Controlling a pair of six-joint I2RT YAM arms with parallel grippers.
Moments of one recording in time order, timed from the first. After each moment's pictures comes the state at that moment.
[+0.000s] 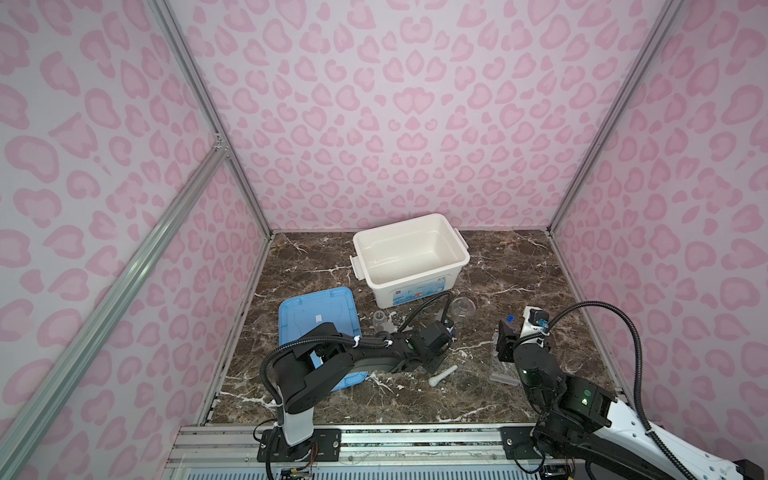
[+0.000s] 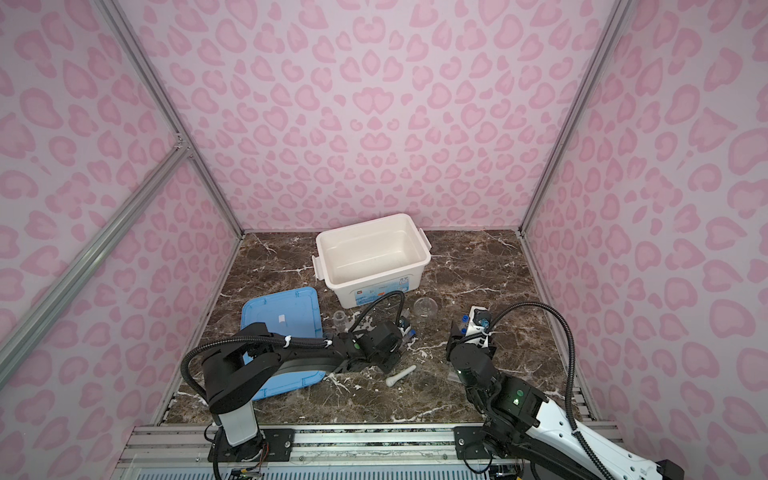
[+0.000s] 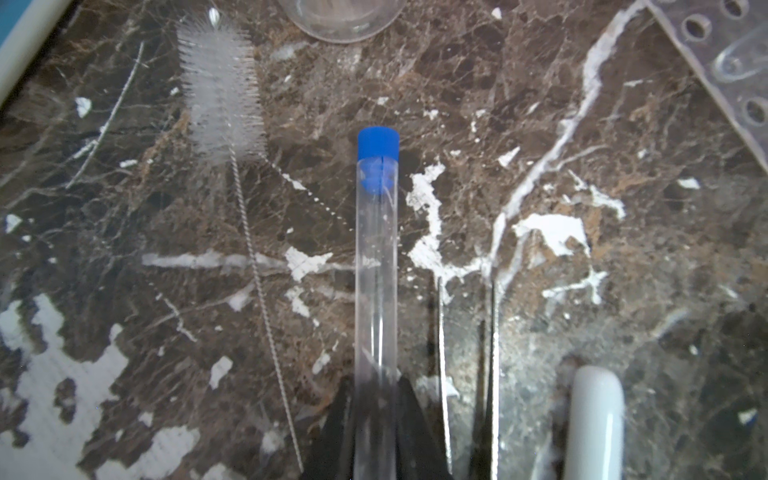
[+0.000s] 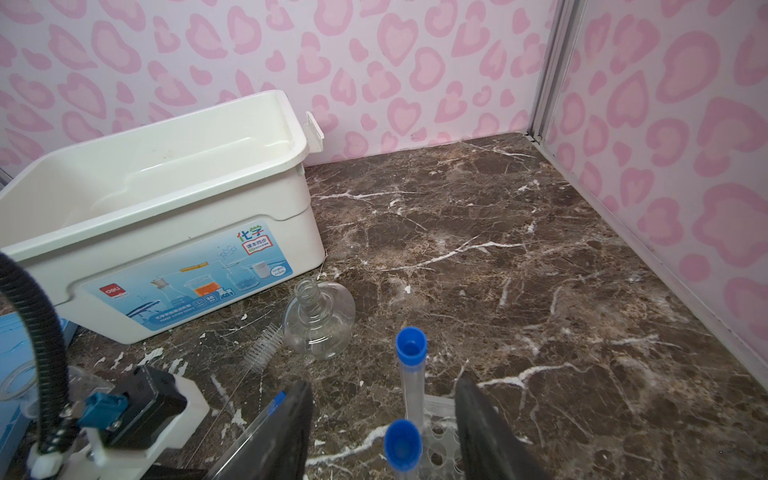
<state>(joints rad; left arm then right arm) -1.07 1.83 0.98 -0.14 -0.15 -0.24 0.92 0.52 0.46 -0.46 0.87 0.57</state>
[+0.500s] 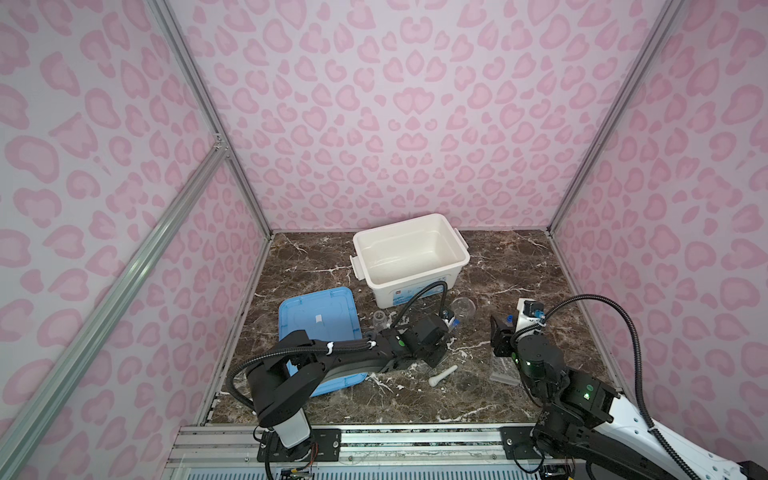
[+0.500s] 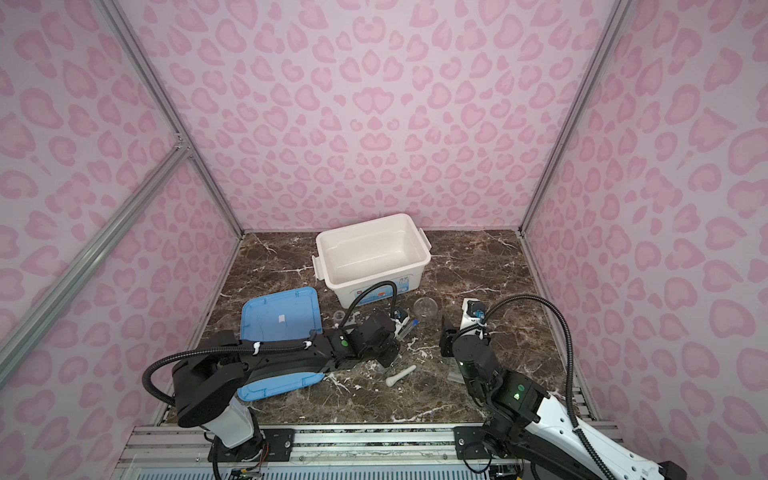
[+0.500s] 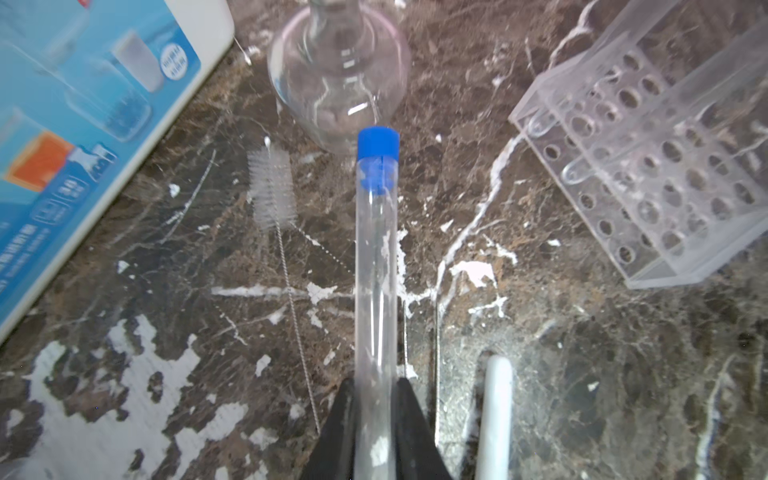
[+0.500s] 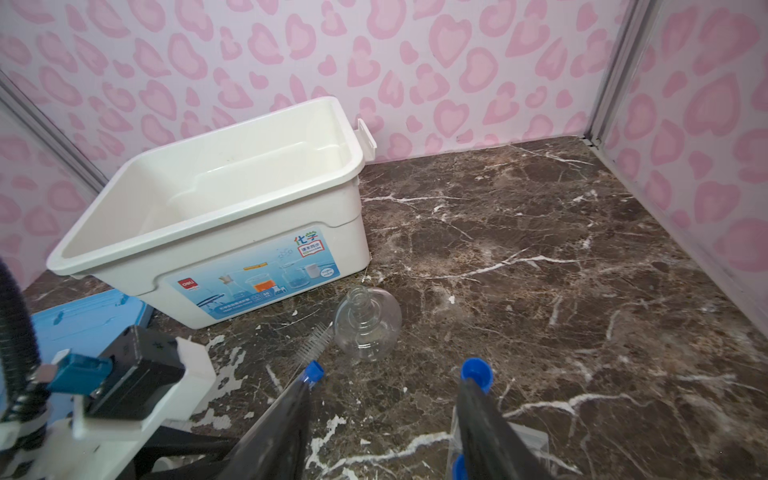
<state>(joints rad) -1.07 1.65 0.96 -0.13 -0.16 -0.22 0.84 0.56 0.54 -0.40 0.68 0.50</state>
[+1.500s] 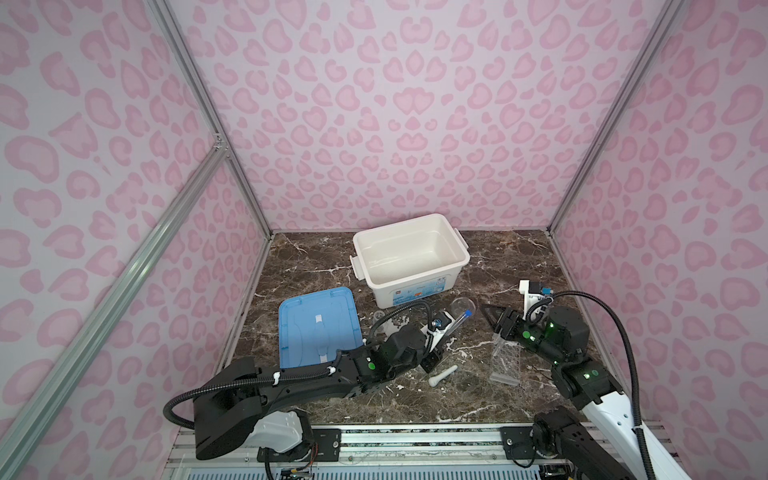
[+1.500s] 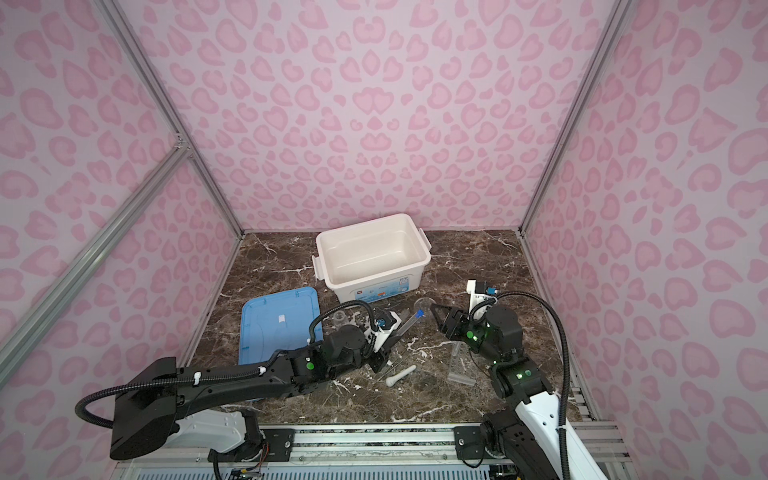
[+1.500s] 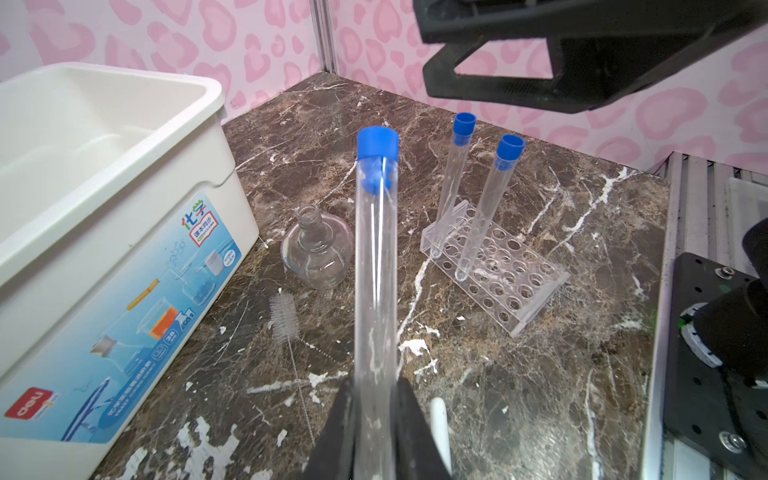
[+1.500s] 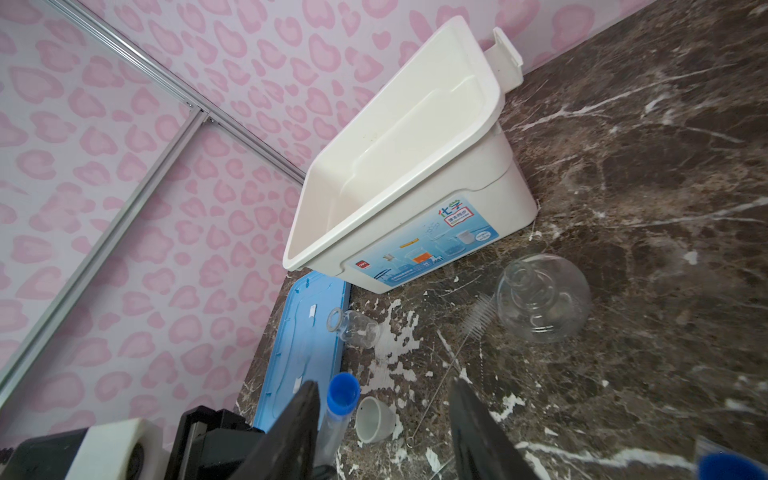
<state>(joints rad) -1.14 1.36 0.74 0.21 -0.18 -0.04 0.29 0.65 0.54 -0.20 -0.37 0.73</state>
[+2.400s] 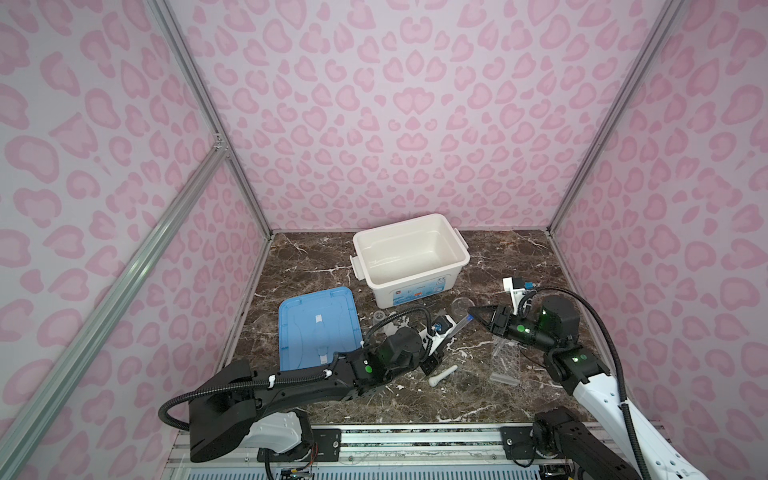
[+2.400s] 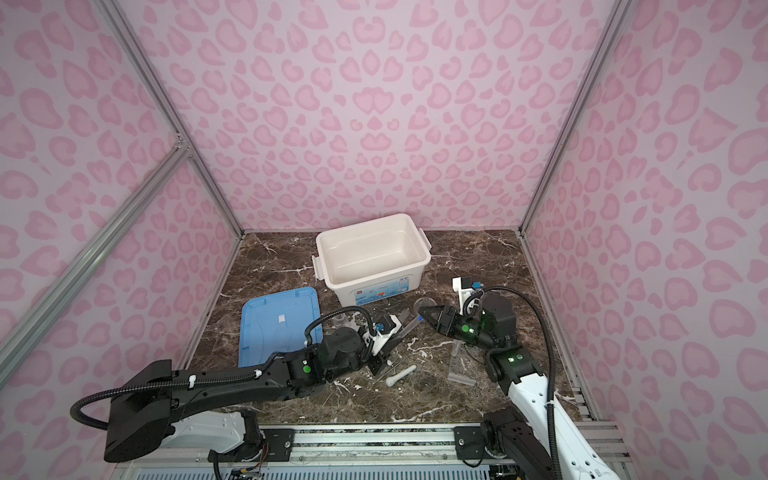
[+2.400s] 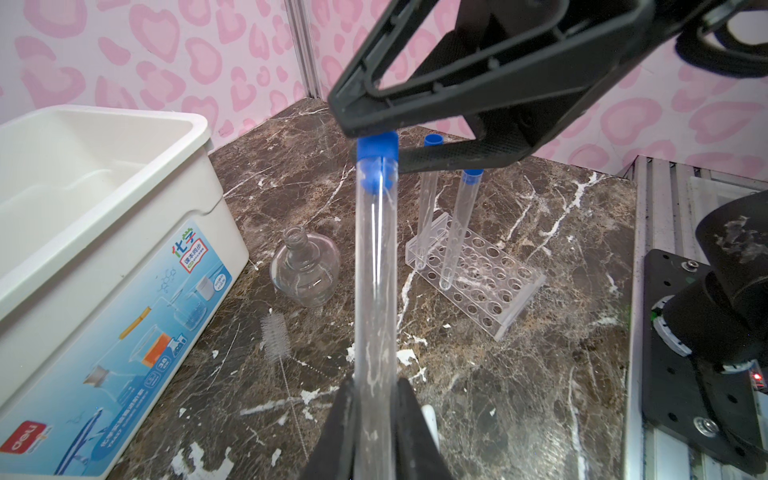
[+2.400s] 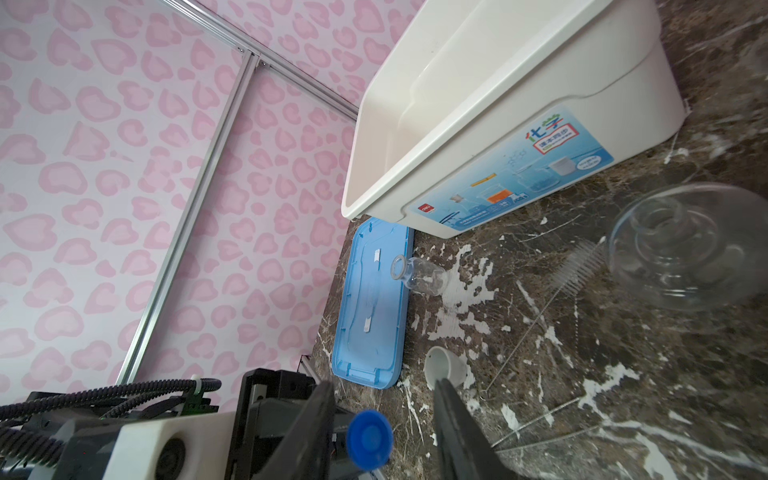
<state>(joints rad) -1.15 1.33 0.71 0.25 -0.15 0.01 0.25 0.78 0.56 -0.12 -0.67 0.82</state>
